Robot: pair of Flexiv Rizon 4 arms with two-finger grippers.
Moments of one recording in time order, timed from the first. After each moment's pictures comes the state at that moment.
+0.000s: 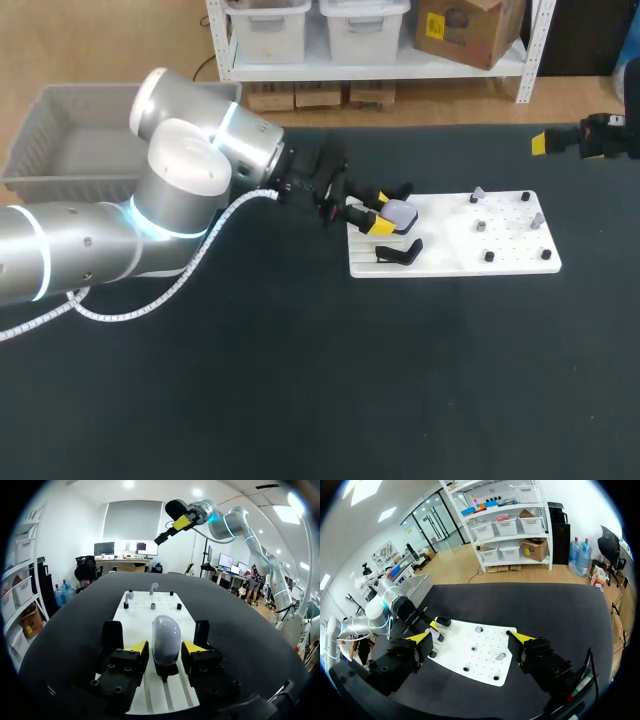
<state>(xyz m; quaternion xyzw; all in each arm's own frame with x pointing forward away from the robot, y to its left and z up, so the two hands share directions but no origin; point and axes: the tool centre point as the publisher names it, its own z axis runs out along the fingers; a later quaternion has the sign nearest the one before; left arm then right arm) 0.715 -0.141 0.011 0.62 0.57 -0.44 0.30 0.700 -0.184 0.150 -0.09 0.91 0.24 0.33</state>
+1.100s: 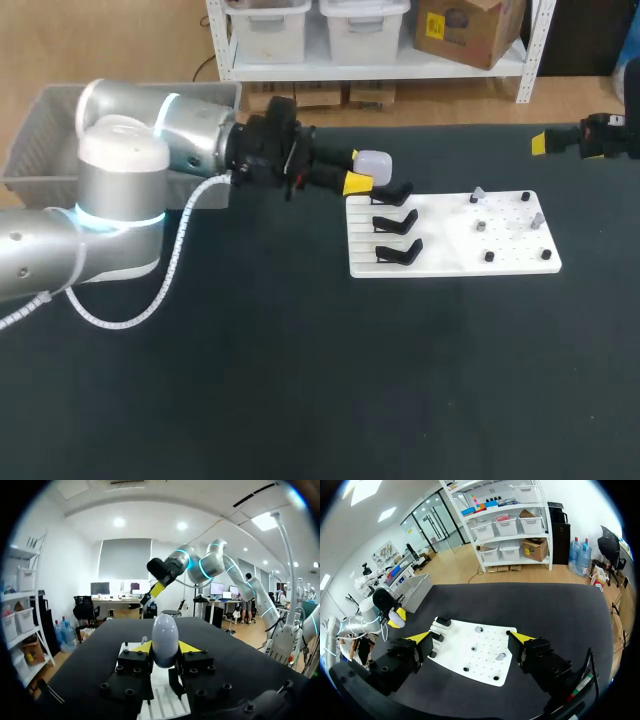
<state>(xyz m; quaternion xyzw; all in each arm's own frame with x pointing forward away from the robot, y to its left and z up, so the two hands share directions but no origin) 0.691 -0.107 0.126 0.58 0.47 -0.53 0.41 0.700 -0.184 0.150 -0.09 0.91 0.24 0.33</state>
